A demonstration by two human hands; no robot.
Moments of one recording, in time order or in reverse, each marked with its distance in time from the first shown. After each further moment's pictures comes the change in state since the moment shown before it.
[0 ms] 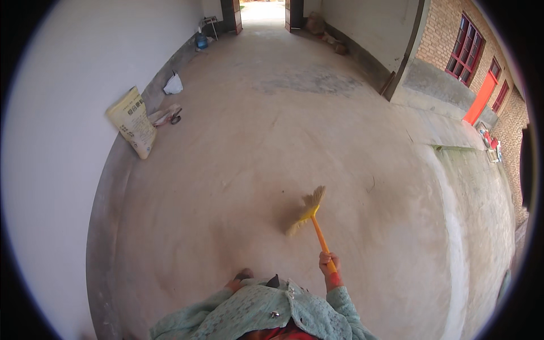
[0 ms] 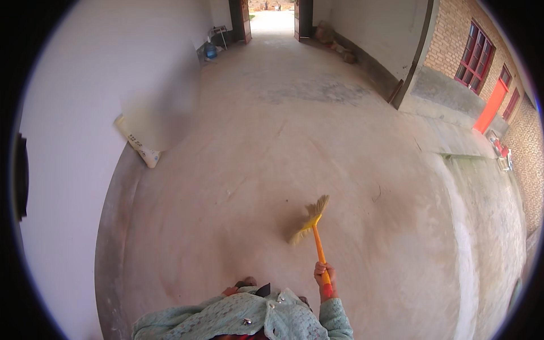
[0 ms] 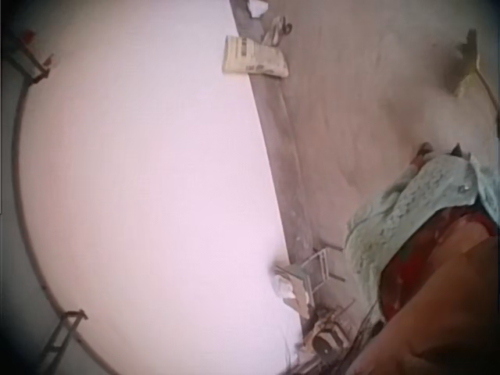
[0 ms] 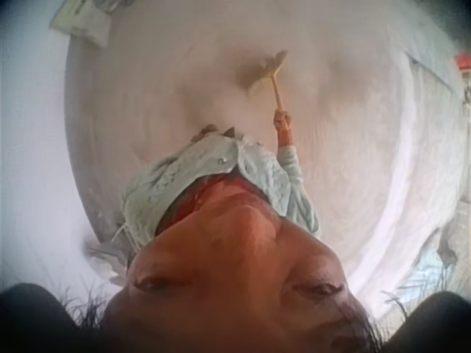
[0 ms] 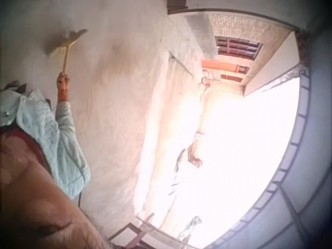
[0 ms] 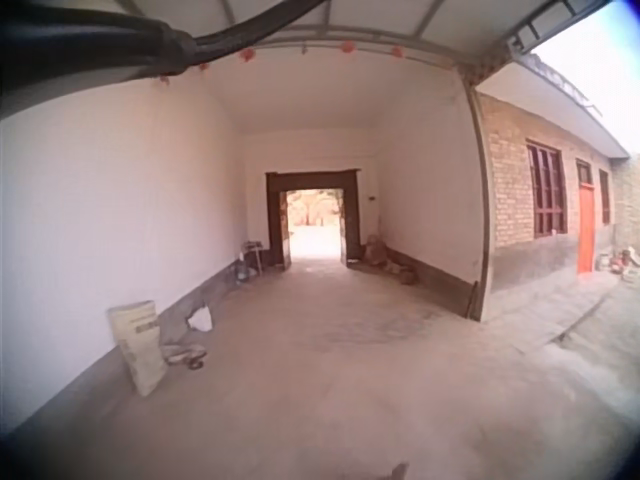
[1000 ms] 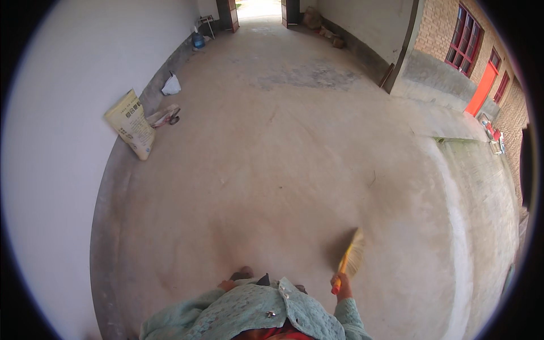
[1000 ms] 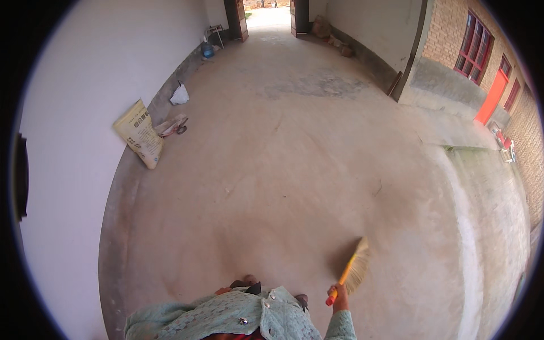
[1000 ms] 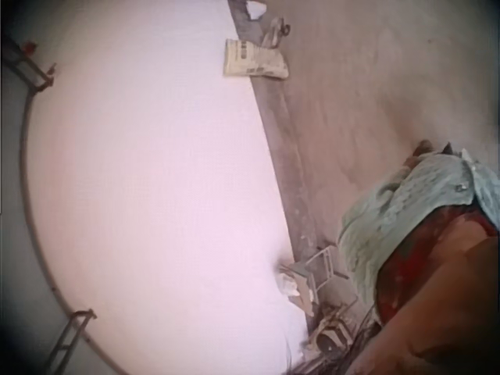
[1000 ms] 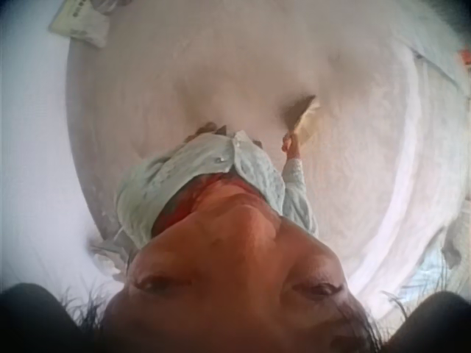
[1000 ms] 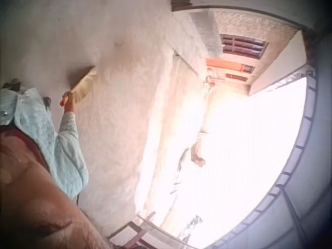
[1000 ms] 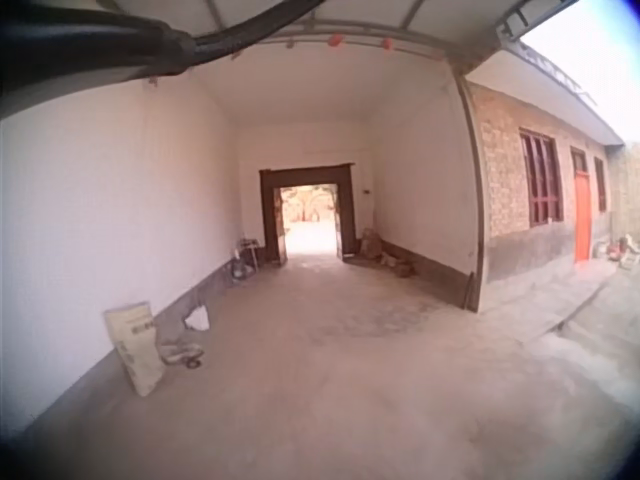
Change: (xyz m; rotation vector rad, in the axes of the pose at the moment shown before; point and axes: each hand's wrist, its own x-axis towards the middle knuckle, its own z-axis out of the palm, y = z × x) left_hand -0.025 0.022 -0.023 0.073 -0.085 -0.071; right_hand -0.098 -0.062 -0.084 -0.513 0.458 -0.425
